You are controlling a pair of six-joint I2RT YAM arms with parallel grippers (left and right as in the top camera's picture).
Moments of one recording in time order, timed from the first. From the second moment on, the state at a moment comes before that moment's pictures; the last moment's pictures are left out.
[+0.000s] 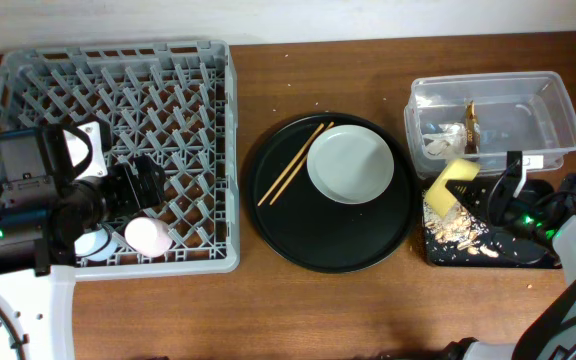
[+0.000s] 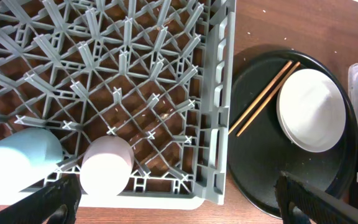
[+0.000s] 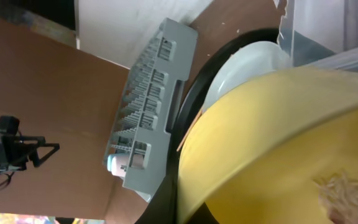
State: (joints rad) left arm 0.15 1.21 1.41 -1.16 0.24 -0.13; right arm -0.63 1.54 0.85 -0.66 -1.35 -0.25
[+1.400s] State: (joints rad) left arm 0.15 1.21 1.41 -1.16 0.24 -0.13; right arm 0.66 1.57 1.05 -0.78 -0.17 0.10
